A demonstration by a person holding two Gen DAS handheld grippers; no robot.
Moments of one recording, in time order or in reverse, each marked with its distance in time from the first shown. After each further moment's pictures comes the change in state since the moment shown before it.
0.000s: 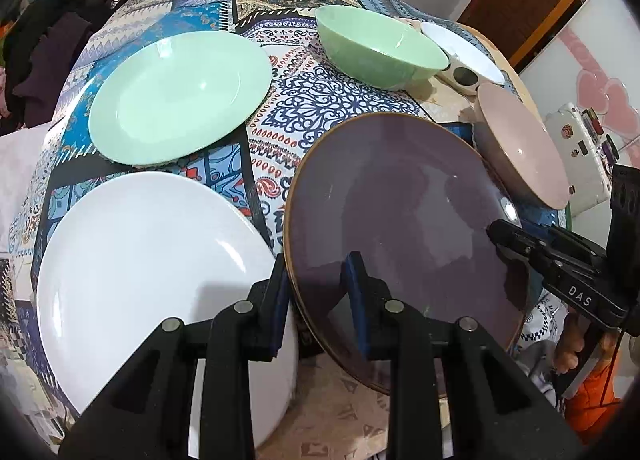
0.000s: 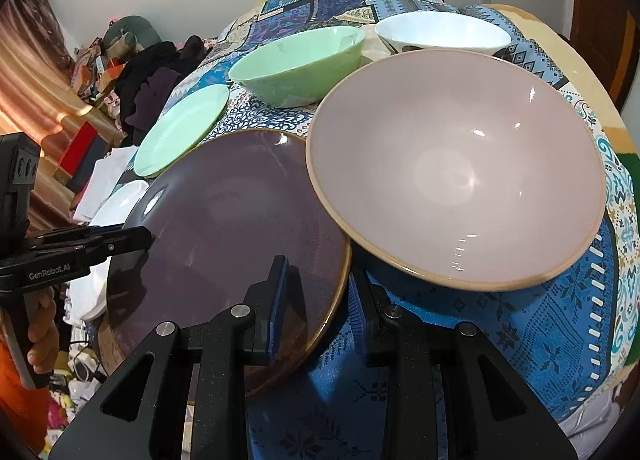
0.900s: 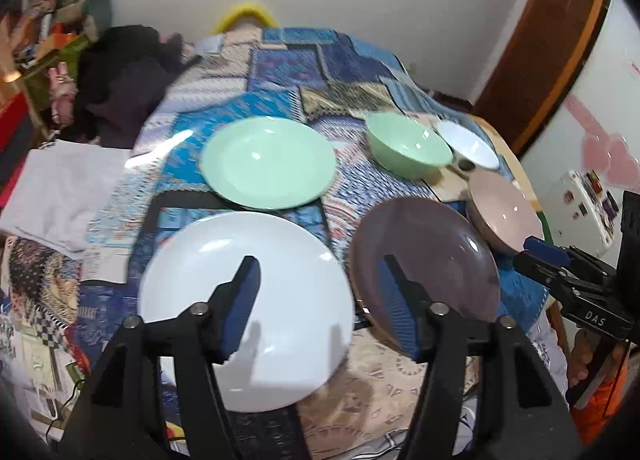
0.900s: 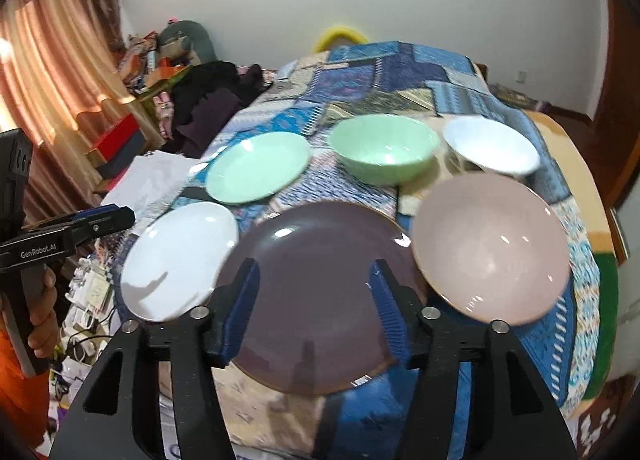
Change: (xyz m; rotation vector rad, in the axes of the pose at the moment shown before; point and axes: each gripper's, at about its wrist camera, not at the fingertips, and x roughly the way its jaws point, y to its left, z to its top) left arm -0.122 0.032 -0.041 -0.106 -0.315 0.094; right arm -0.050 0.076 0.024 -0.209 -0.158 0.040
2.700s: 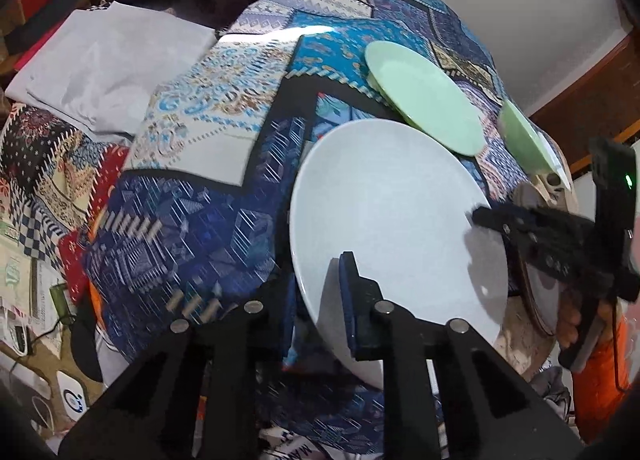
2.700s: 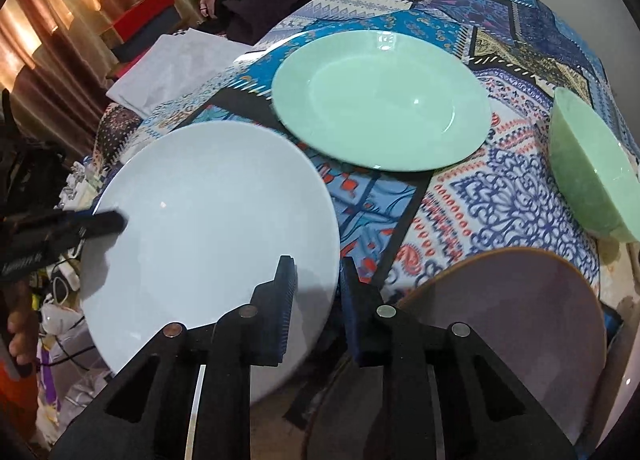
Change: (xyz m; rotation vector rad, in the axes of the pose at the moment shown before) left arm 0.054 0.167 -0.054 -0.304 0.196 0.008; right arm 0.167 0.108 0.015 -0.231 0.381 0.088
